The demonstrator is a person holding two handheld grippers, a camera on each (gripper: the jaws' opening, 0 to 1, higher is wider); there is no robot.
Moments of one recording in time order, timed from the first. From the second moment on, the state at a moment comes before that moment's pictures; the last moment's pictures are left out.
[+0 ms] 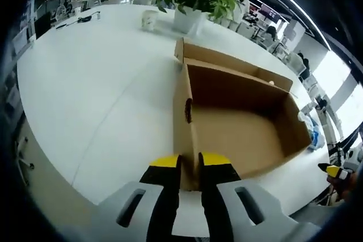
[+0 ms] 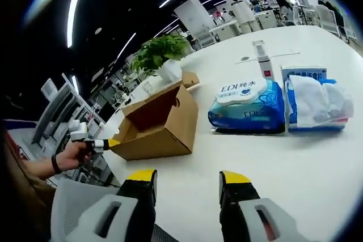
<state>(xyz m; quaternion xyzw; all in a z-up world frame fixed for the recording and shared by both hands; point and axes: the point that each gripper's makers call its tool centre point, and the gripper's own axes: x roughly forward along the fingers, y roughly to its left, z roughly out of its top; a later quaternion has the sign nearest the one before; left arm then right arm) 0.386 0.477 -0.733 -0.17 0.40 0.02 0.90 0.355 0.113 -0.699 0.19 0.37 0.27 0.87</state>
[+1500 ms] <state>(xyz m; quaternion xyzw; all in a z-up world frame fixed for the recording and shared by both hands) 0.389 0.477 -0.738 -0.19 0.40 0.02 0.90 0.629 0.229 -0.697 -0.02 0.41 0.24 0.88</state>
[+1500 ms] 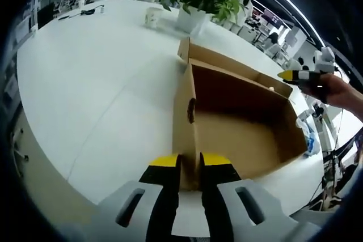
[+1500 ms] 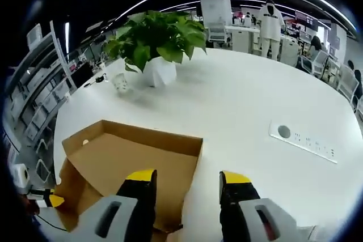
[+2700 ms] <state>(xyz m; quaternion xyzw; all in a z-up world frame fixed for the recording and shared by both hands) 0.390 0.476 -0.739 -0.17 0.41 0.02 0.90 0.669 0.236 -0.757 -0.07 0.50 0.20 0.84</state>
